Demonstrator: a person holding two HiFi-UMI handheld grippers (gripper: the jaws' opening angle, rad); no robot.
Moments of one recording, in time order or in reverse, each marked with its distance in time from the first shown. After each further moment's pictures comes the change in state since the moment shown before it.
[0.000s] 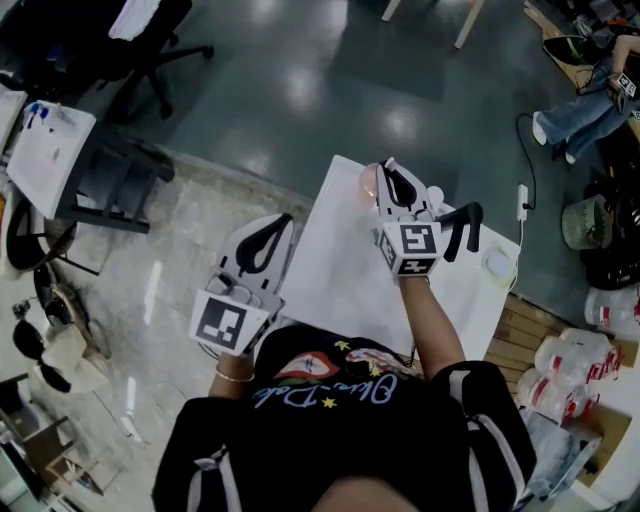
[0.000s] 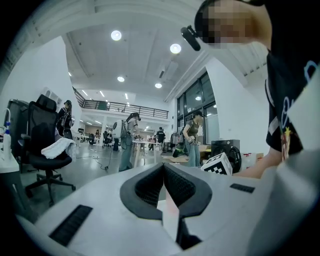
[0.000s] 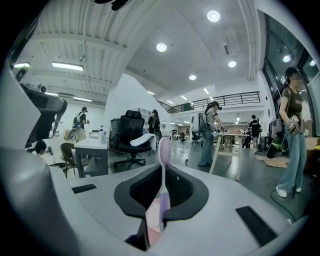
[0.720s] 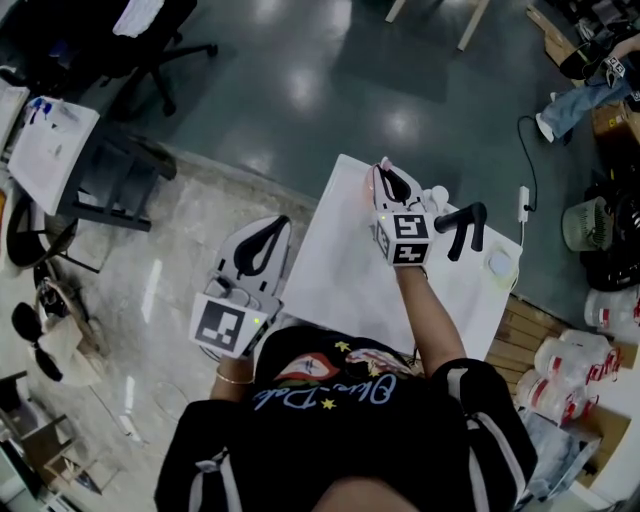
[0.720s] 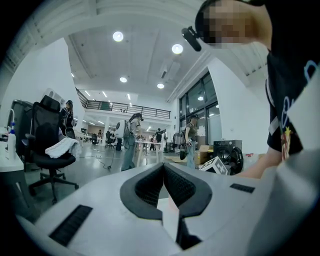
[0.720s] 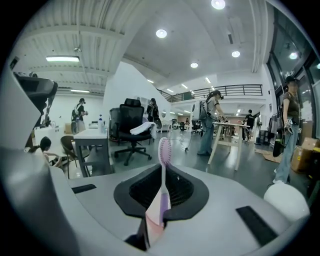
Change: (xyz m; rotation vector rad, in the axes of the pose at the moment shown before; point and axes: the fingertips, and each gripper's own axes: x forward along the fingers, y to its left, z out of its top) left arm -0.015 0.013 -0.001 -0.013 -0.013 0.030; right arm 0.021 0.009 -0.038 0.000 0.141 -0.004
